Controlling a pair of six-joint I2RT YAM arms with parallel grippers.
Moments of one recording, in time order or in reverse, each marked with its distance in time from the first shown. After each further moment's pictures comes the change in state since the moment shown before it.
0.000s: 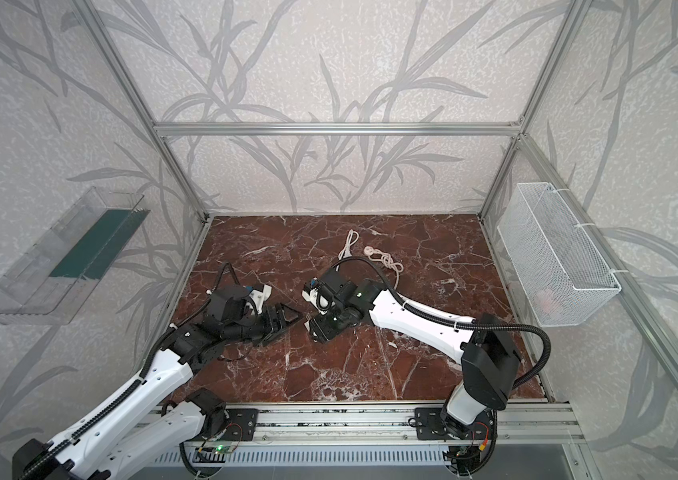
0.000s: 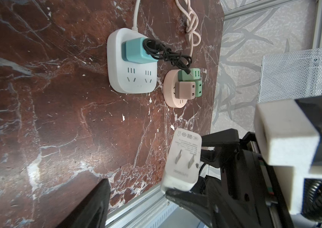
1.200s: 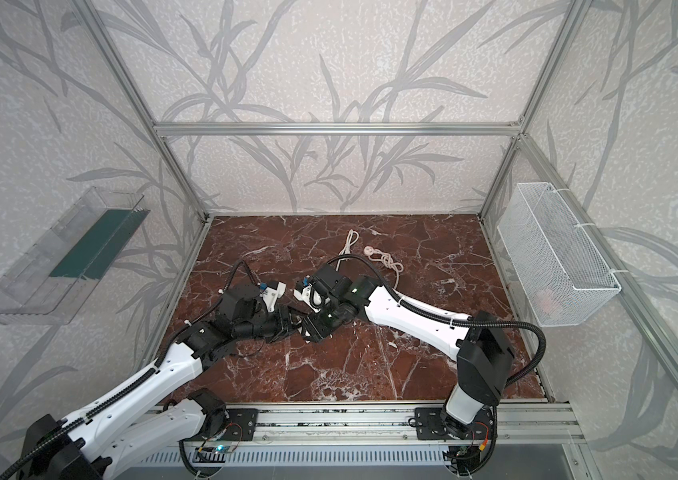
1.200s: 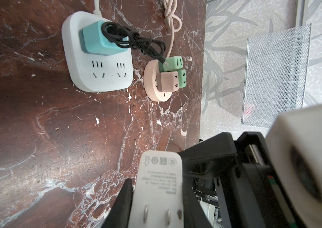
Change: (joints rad) left arm -0.065 0.072 -0.030 0.174 0.041 -0.007; right arm 0.005 0.040 0.078 -0.025 -0.080 -0.003
